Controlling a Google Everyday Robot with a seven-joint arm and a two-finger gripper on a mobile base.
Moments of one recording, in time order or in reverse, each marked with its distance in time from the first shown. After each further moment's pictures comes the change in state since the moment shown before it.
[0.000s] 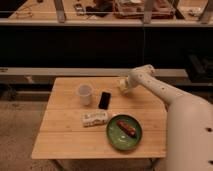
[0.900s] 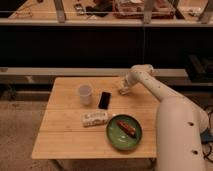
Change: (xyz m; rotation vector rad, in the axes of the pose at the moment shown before) arm 0.019 0.005 0.058 0.074 -0.002 0.044
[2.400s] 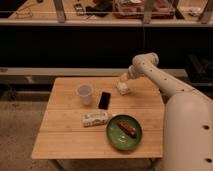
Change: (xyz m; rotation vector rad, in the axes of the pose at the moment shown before) arm 0.029 0.017 -0.077 -0.085 -0.005 0.109
